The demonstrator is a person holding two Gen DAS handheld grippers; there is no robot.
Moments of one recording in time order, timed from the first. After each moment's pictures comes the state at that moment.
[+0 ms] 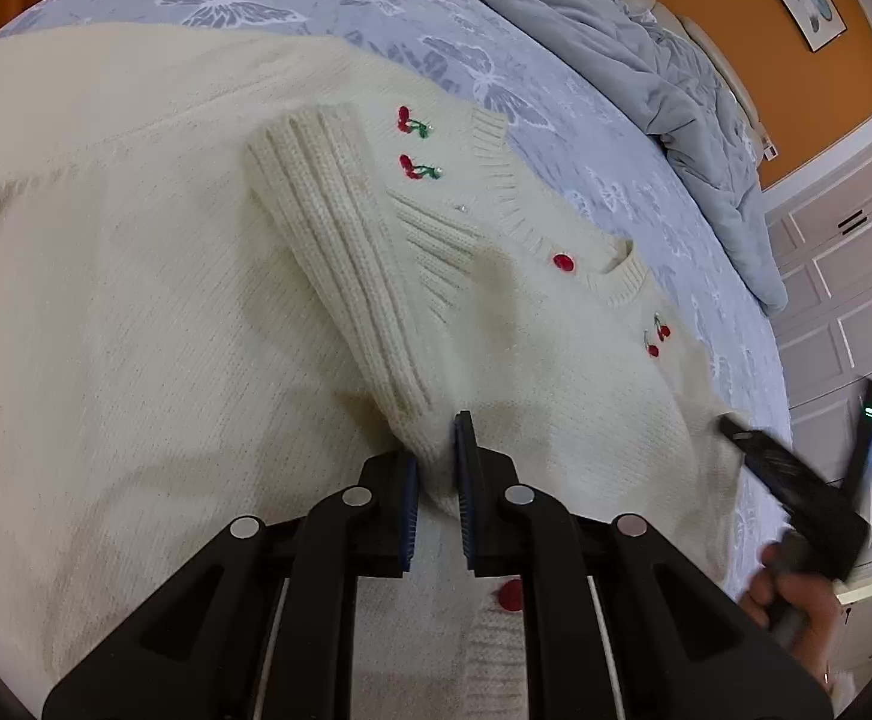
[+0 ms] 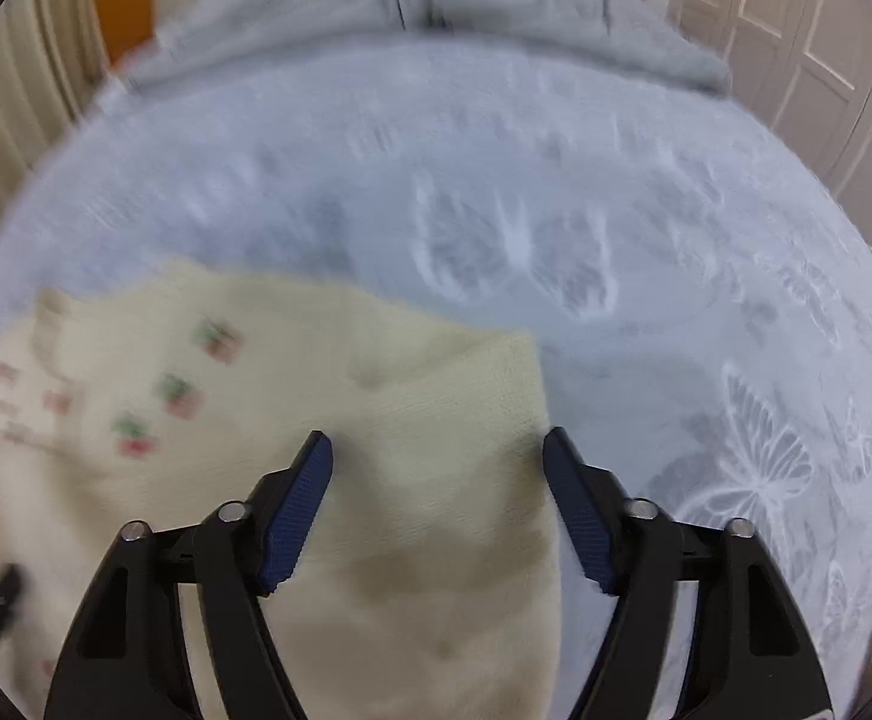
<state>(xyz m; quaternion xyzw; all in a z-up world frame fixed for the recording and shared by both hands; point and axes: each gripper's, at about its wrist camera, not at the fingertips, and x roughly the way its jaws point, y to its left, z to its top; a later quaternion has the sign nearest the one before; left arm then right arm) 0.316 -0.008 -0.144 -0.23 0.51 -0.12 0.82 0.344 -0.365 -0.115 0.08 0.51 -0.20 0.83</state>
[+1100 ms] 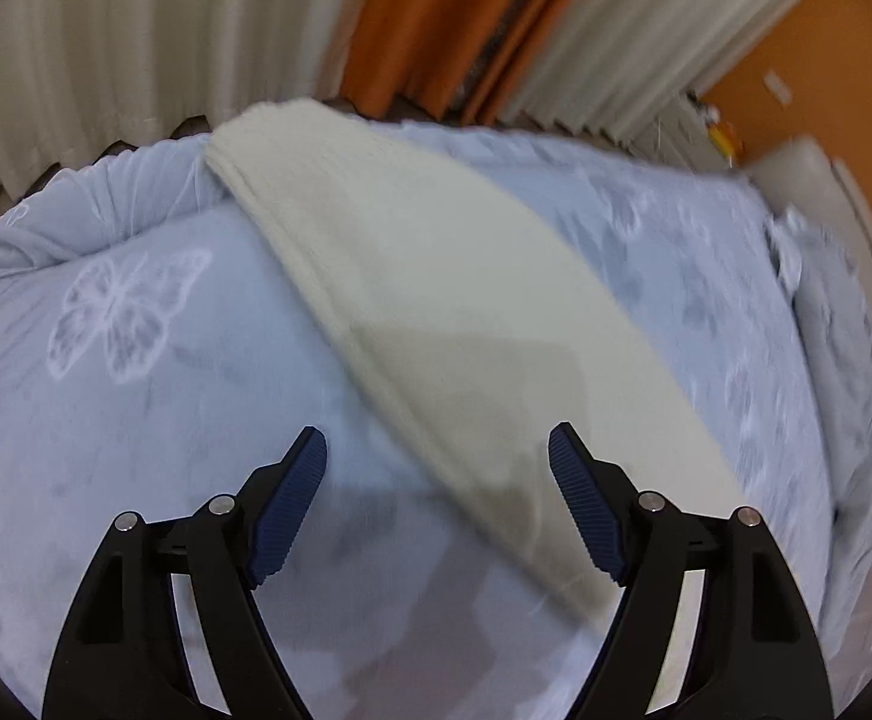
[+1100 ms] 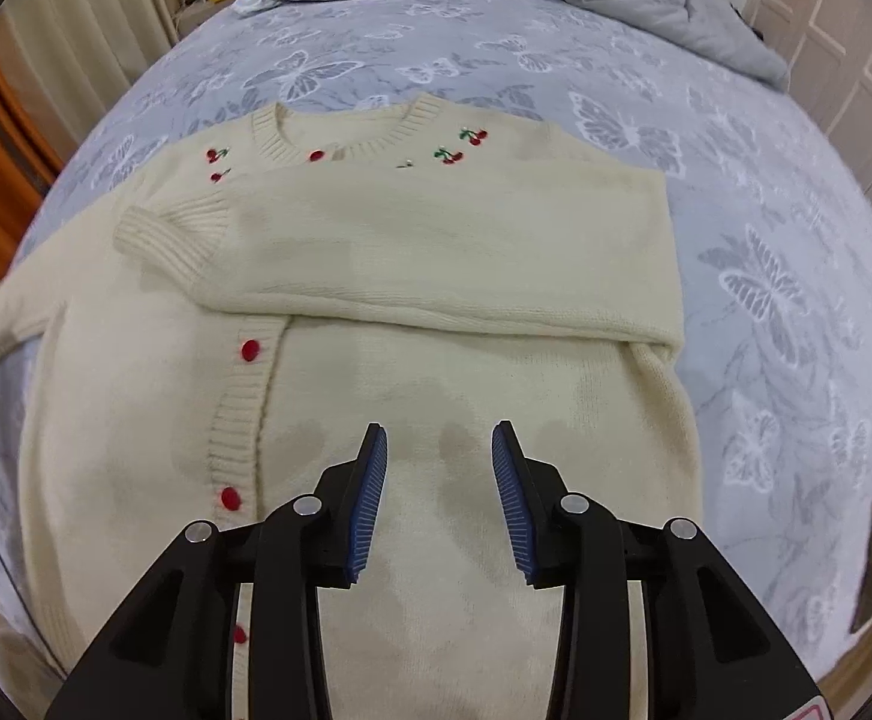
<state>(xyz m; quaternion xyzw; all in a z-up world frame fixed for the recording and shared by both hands) 0.333 0.351 -0.135 -0.37 0.41 0.24 0.80 0.199 -0.200 -0.060 0.04 0.55 -0.12 0.82</state>
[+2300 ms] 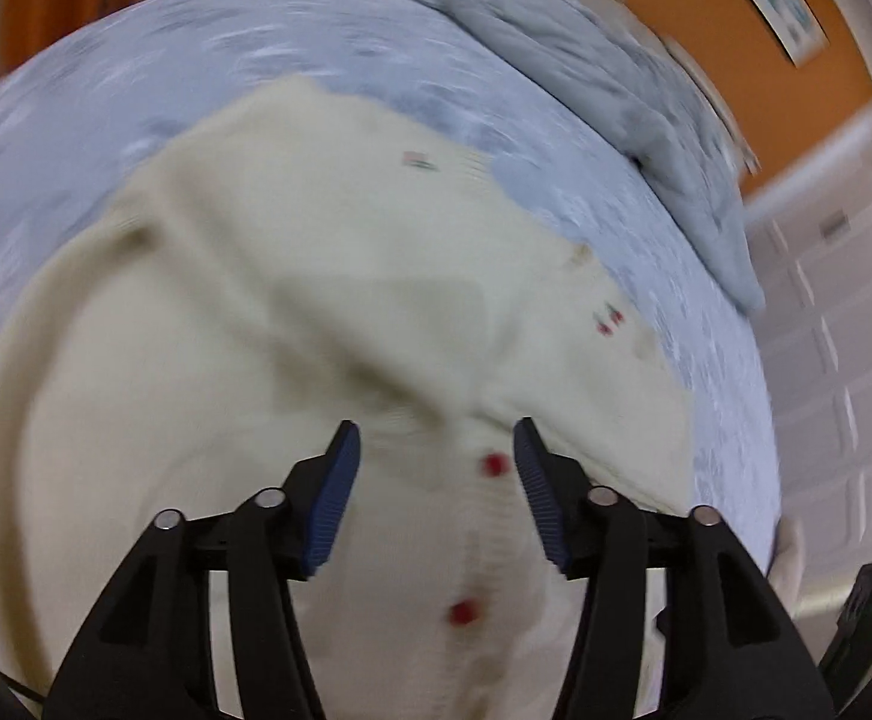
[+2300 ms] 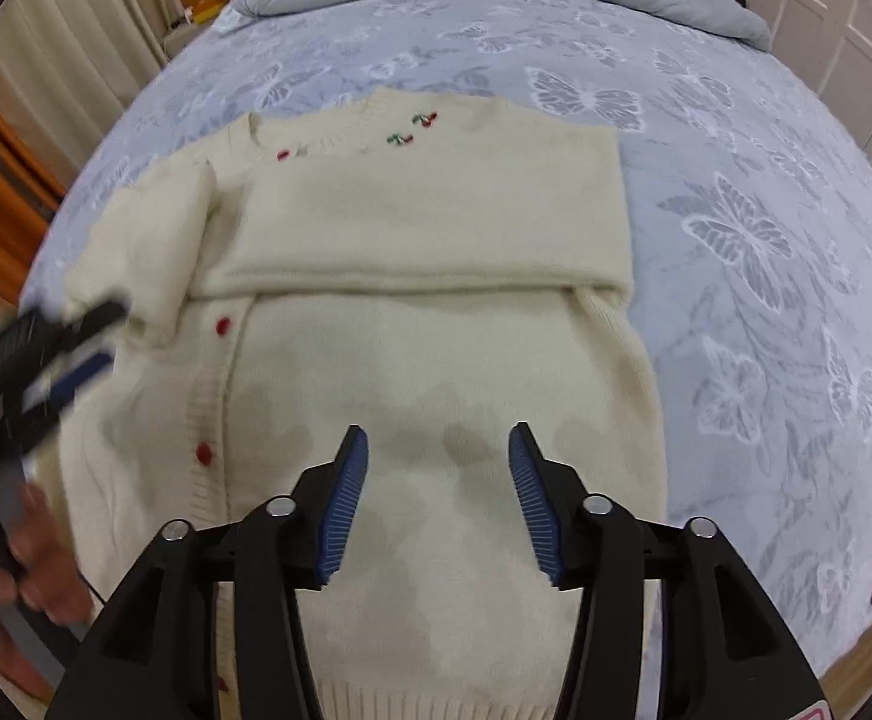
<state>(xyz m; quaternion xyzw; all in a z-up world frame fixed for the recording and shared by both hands) 0.258 0.024 -0.095 -0.25 0.49 -0.10 0.83 0.168 -0.244 -0.055 0.10 0.55 -0.10 0.82</state>
